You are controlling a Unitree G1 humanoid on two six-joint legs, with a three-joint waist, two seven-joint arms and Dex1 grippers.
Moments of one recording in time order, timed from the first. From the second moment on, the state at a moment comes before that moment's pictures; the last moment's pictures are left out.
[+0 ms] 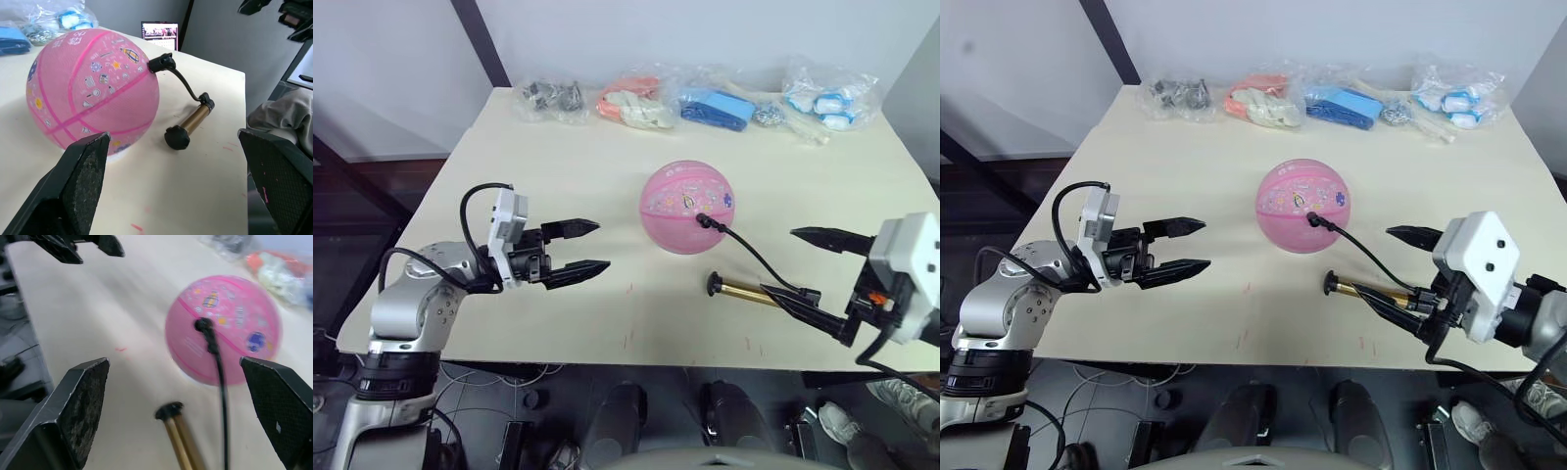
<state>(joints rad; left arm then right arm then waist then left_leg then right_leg) -0.34 0.78 0.12 -0.06 -0.66 0.47 -1.26 0.14 -0.89 -0.69 -1.02 1.04 0.96 0.61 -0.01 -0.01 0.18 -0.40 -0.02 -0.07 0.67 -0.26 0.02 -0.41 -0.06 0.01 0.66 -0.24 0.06</state>
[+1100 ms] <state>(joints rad) -1.11 0.37 -0.17 0.84 -0.17 0.07 -1.29 0.52 -1.10 -0.82 -1.04 1.24 0.56 0.34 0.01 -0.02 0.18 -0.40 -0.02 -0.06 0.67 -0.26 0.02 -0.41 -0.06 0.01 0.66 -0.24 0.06</state>
